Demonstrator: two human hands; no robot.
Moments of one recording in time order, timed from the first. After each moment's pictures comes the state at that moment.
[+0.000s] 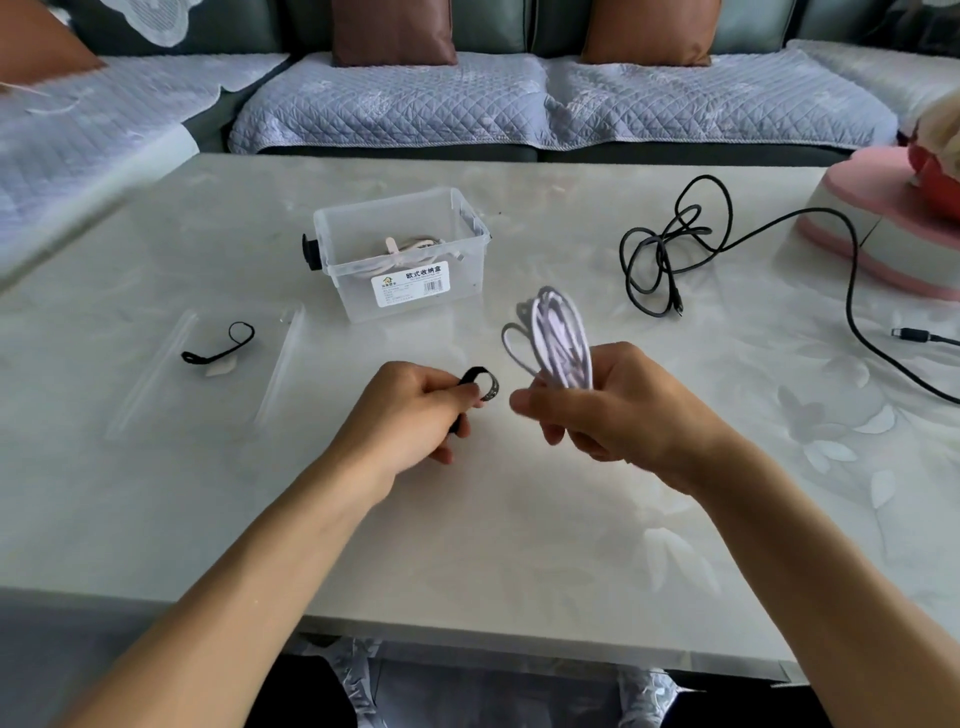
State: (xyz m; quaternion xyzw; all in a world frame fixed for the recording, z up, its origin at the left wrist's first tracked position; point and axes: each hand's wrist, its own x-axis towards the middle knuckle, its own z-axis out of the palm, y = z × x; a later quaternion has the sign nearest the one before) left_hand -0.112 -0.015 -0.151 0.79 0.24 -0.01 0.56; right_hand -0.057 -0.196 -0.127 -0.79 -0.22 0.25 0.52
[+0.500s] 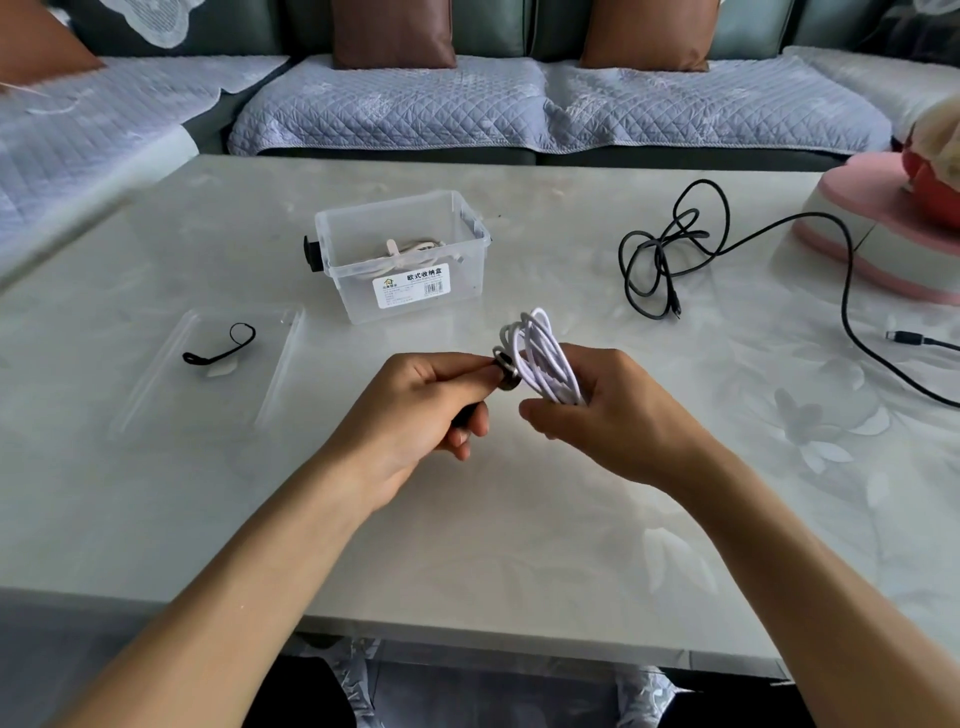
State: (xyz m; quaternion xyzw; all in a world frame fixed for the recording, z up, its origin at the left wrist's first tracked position) left_hand -0.118 -0.021 -0.140 0.71 0.15 0.00 0.69; right_hand -0.051 -0.193 -0.146 -0.86 -0.28 0.11 0.40
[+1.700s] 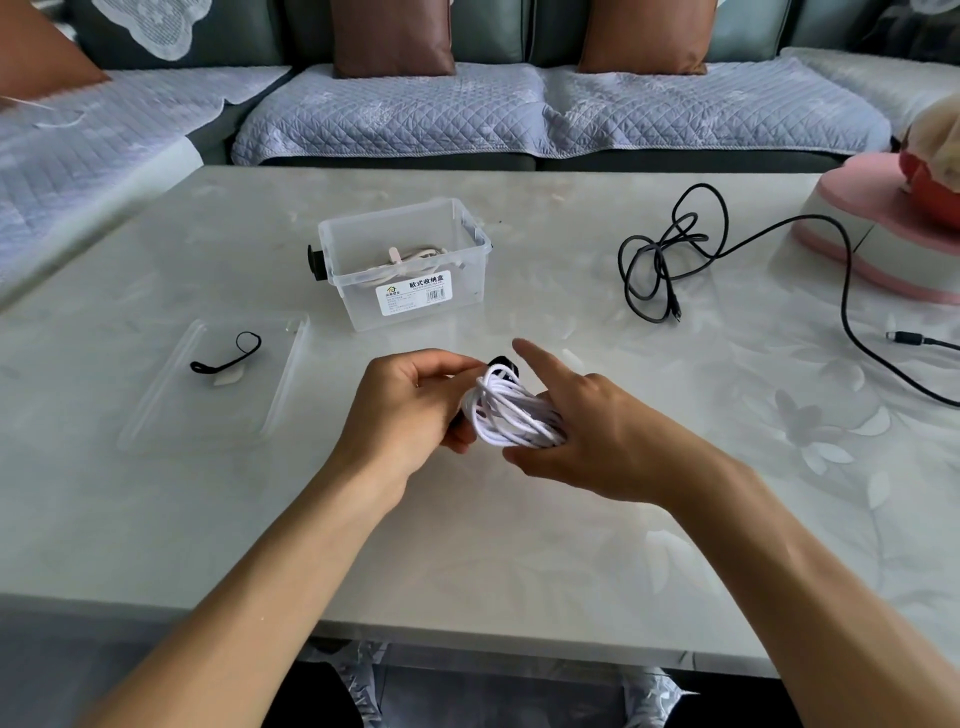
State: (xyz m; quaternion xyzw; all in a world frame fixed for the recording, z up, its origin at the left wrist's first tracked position) left_hand -0.116 -0.019 -0.147 0.72 0.19 0.10 0.66; right_hand -0.056 -0.186 -0.145 -0.88 -0.36 0.15 0.28
